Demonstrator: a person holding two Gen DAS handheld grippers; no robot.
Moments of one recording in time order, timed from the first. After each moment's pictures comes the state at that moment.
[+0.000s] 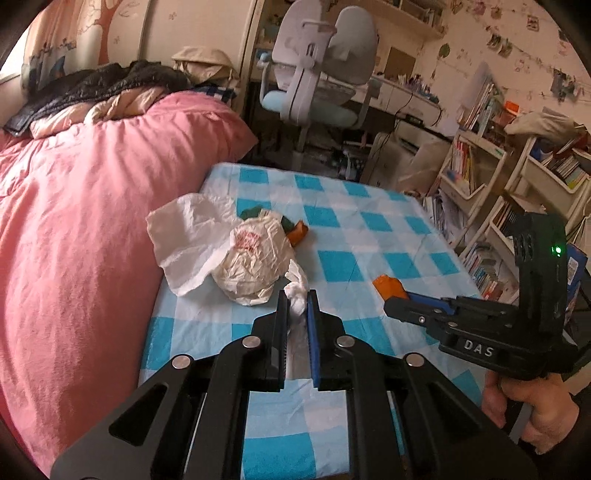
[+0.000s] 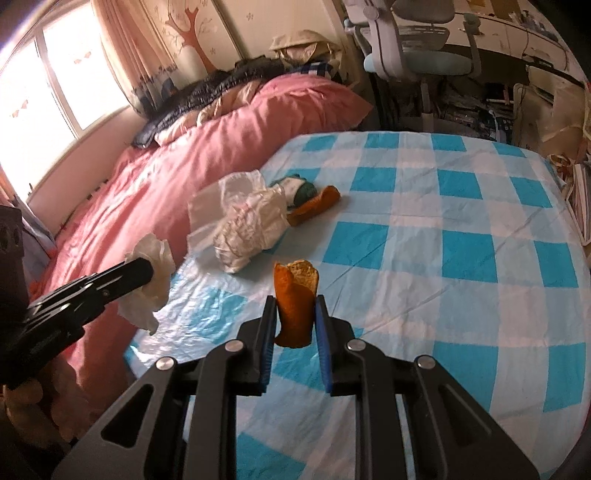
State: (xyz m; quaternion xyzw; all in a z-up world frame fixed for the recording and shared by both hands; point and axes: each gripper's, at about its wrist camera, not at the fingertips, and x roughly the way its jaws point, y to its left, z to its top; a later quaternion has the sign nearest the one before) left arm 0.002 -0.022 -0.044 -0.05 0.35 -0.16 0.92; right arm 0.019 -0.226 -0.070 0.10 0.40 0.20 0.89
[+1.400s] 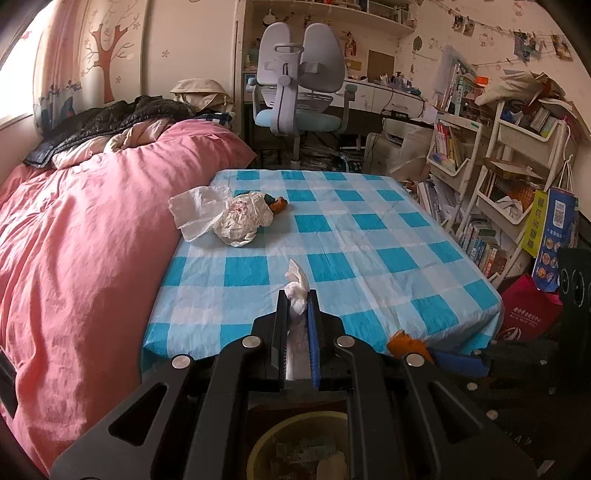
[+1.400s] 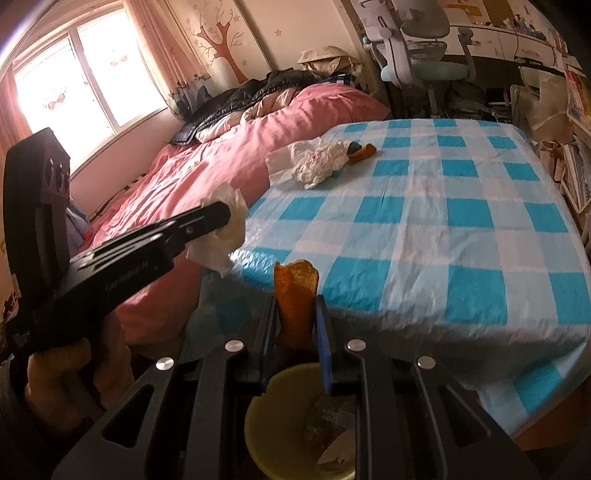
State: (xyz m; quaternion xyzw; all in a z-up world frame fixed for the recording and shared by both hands) left arm -0.146 -0.038 -0.042 0.02 0.31 -0.14 0.94; right arm -0.151 -0.207 -0.082 0.11 0.38 0.23 0.89
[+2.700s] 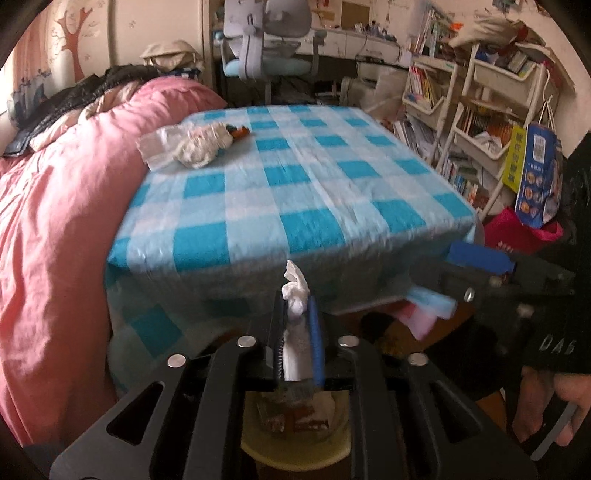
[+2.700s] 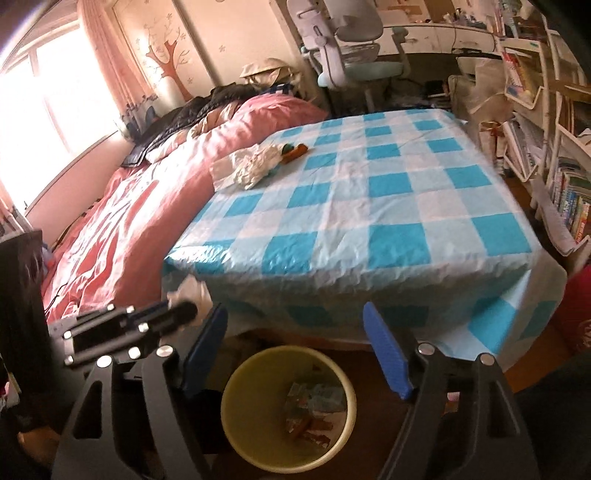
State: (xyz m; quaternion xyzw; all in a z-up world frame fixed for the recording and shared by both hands) left arm -0.205 -0.065 -0.089 0.06 0.41 -0.18 0.89; right arm -0.191 -0.239 -0.086 0.14 0.37 0.11 0.91
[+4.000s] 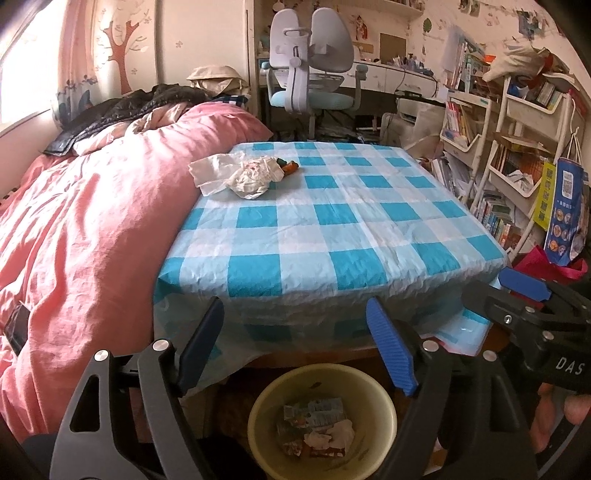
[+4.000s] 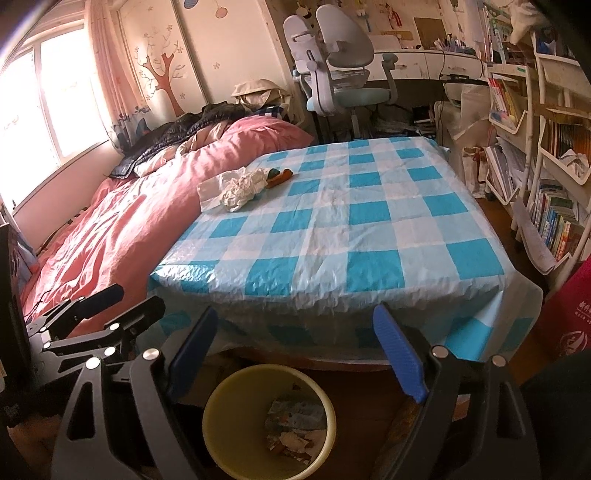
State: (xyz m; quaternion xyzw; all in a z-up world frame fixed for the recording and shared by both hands) left arm -0.211 -0.040 -0.067 0.04 0.34 -0.10 0.93; right arm -0.196 -0.242 -0.074 0.11 0.33 0.08 0.93
